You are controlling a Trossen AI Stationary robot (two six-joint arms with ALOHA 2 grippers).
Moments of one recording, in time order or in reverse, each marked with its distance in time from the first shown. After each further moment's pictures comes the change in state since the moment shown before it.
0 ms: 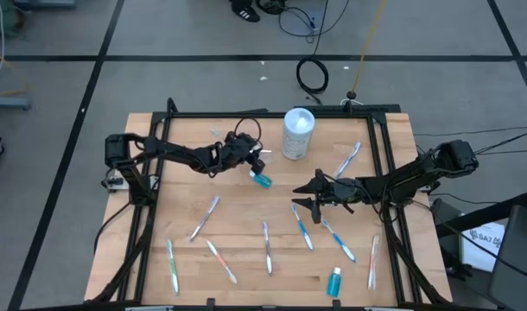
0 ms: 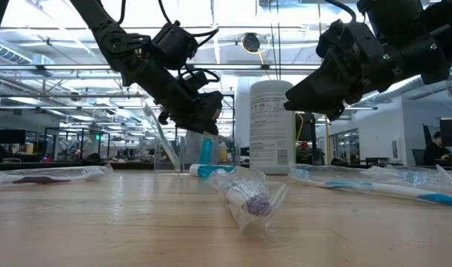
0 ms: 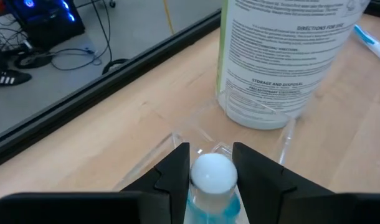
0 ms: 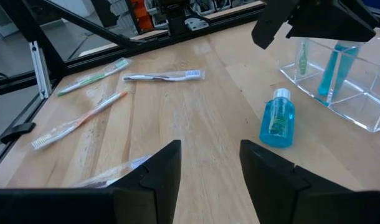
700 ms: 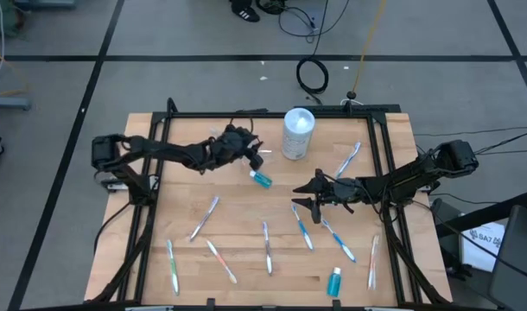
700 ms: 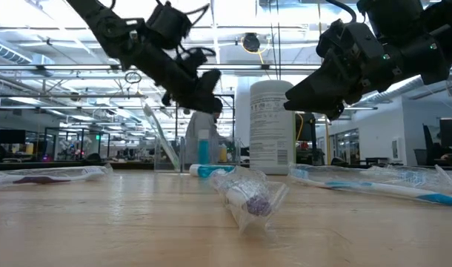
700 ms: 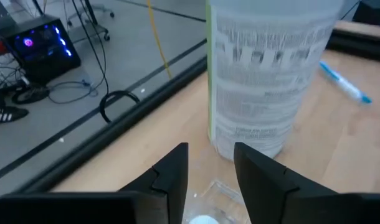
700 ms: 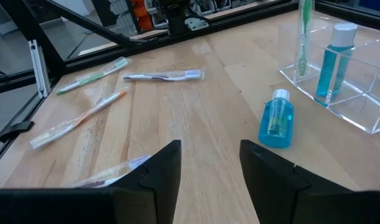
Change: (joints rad) left arm 0.003 -0.125 0.011 -0.006 0.016 0.108; right arm 0.000 0.000 0.000 0.002 0.002 -0.006
